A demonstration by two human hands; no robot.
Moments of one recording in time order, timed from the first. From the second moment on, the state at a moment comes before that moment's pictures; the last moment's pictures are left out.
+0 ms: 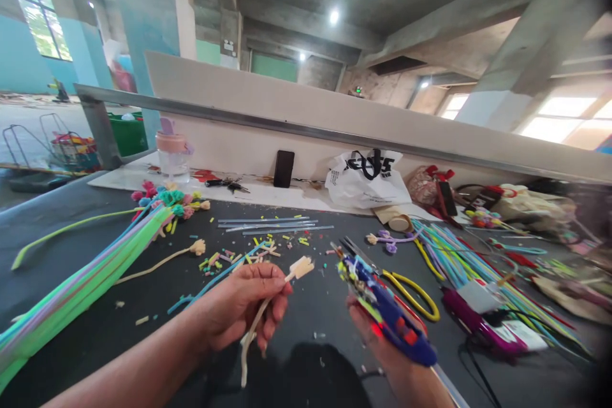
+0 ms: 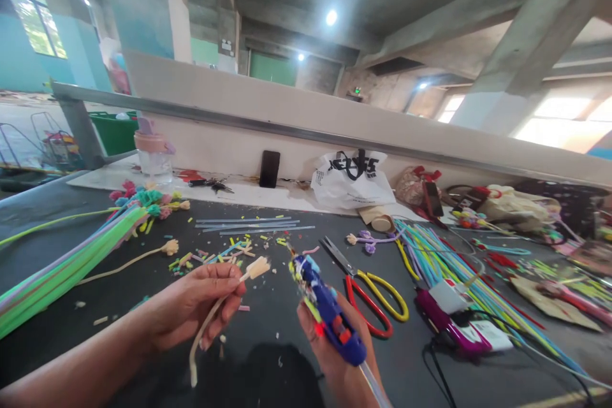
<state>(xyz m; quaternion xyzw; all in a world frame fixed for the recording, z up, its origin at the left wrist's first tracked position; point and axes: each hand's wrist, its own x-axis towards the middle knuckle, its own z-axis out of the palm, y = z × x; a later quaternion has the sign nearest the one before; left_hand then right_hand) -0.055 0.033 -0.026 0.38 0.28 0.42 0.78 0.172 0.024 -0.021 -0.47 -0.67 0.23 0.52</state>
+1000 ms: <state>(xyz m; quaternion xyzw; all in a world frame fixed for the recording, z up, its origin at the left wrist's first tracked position) -0.040 0.019 -0.032 0.41 0.28 0.27 0.83 0.156 0.020 -0.031 -0.44 -0.62 0.48 0.43</state>
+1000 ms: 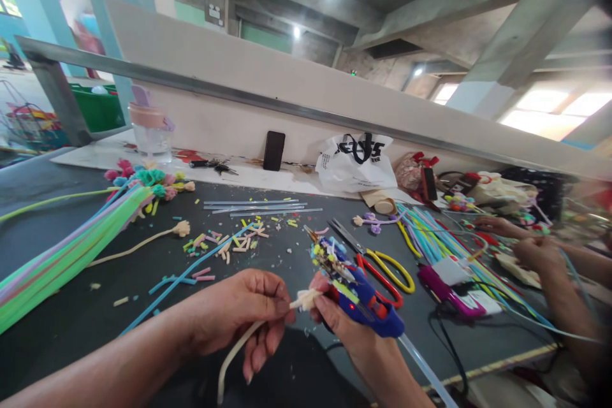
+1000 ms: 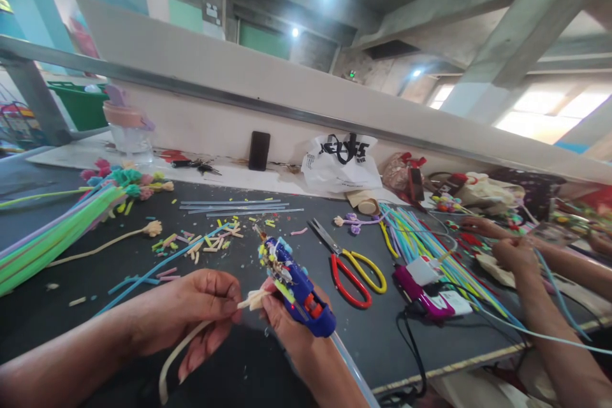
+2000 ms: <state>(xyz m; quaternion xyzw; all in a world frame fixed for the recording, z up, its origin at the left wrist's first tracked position) -0.025 0.010 -0.023 0.57 0.45 0.30 0.62 0.145 0.015 -0.040 -0.51 -0.66 0.35 0.43</state>
